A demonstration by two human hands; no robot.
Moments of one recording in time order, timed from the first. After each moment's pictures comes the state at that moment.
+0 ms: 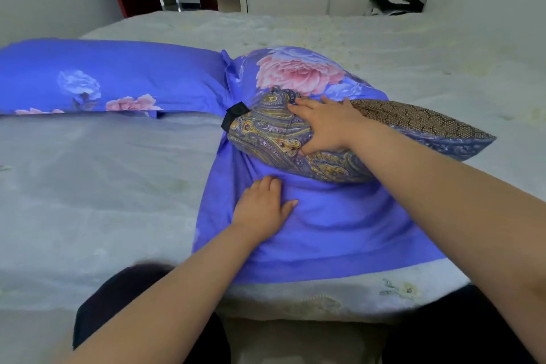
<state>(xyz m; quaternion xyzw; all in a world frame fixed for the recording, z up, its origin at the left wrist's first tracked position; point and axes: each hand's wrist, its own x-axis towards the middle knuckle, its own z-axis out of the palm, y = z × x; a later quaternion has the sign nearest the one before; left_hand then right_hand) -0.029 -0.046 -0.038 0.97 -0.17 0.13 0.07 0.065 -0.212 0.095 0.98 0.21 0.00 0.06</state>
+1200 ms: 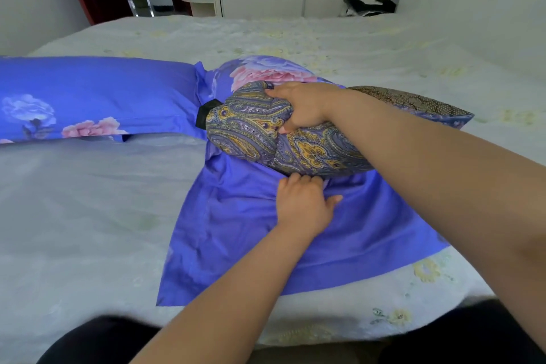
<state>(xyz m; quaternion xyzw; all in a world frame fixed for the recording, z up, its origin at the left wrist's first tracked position) 0.004 -0.153 0.009 0.97 -0.17 0.15 0.11 0.128 -0.222 0.144 0.97 0.23 -0.03 0.02</state>
